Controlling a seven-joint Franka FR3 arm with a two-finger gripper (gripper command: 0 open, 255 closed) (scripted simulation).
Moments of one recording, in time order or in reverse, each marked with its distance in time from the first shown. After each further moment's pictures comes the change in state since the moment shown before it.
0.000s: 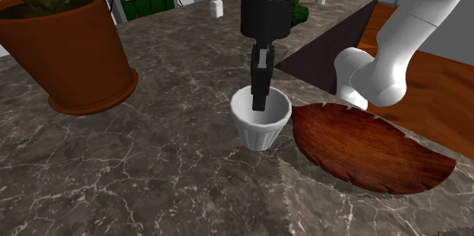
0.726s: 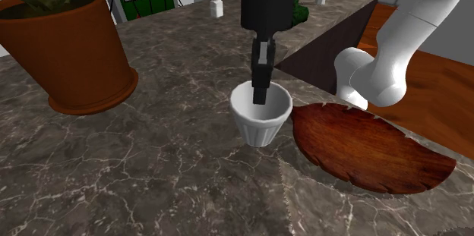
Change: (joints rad) arm -0.001 0.006 -0.002 0.033 -0.003 -0.027 0.005
